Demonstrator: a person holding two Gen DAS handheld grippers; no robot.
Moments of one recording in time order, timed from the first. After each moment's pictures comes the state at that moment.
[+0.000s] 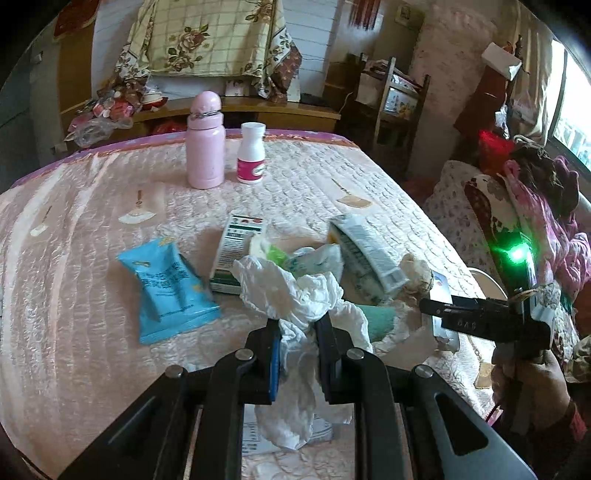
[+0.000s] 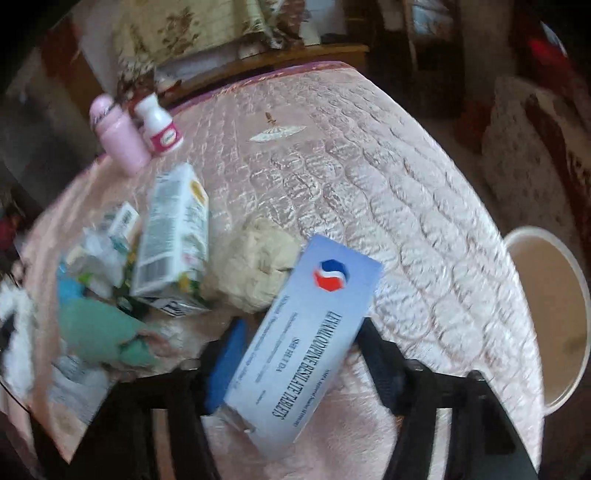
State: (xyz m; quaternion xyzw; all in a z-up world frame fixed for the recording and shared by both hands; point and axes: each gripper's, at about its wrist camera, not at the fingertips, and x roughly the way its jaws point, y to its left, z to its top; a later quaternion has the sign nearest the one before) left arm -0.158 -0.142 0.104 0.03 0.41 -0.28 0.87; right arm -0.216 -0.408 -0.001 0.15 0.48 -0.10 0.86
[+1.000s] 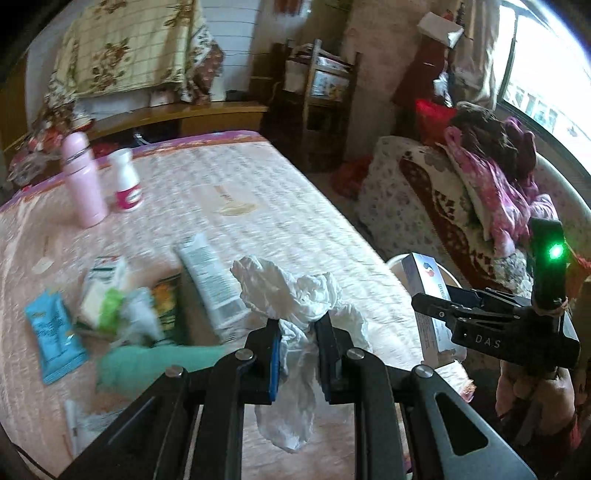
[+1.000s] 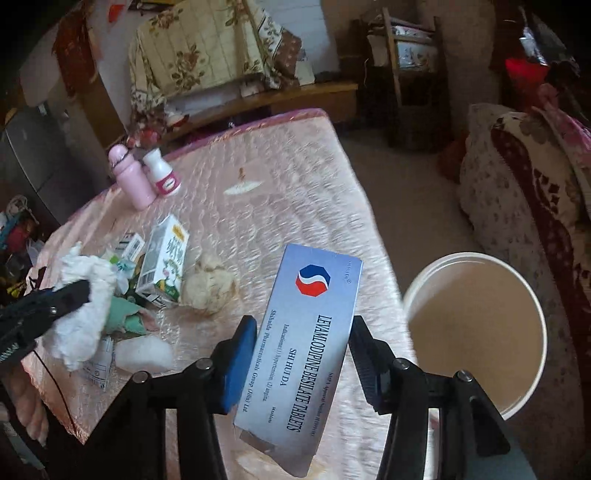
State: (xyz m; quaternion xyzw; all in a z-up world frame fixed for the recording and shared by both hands) left arm -0.197 -0.291 0.122 0.07 0.40 -0.38 0.83; right arm -0.328 -0.487 0.061 0.16 0.41 -0.10 0.89
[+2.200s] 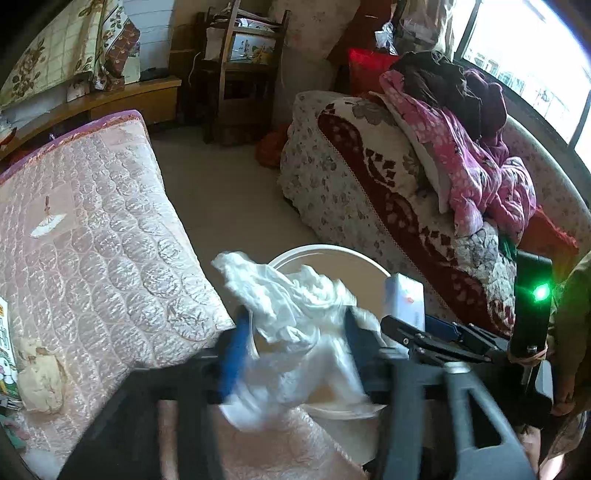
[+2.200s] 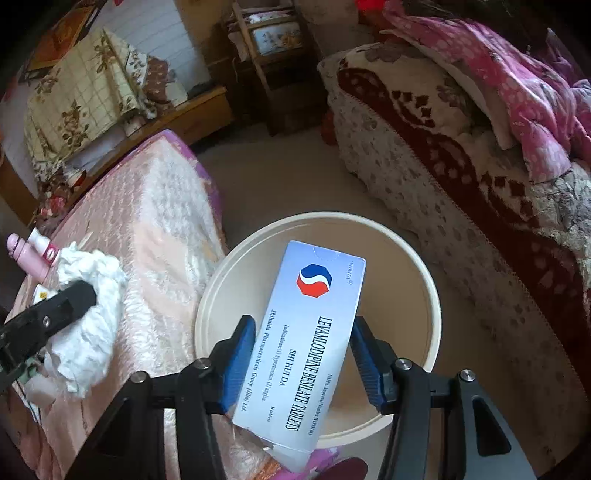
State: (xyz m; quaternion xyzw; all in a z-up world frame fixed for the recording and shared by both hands) left arm -0.239 -0.522 0.065 0.09 0.43 -0.46 0.77; right arm -0.412 -0.671 -0.009 0.26 0.40 -0.26 0.84
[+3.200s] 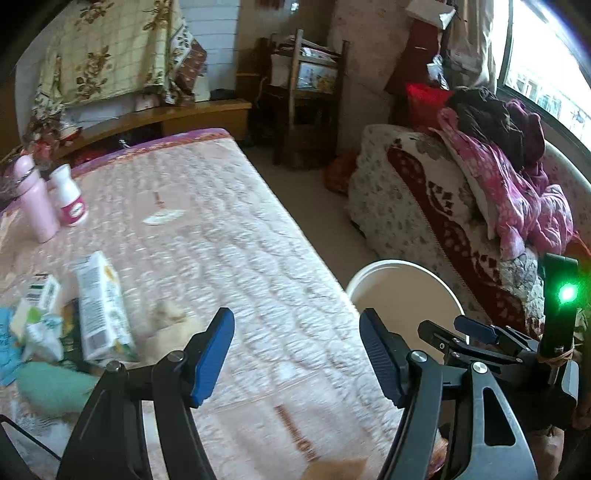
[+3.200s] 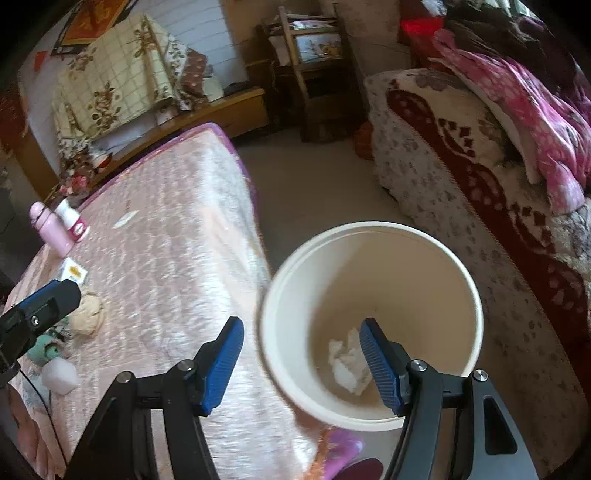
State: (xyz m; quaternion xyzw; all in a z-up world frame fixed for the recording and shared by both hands) left arm -0.224 -0.403 0.096 0.08 0.40 -0.36 0.84; right arm -0.382 -0.595 0.021 0.22 0.40 -0.22 0.86
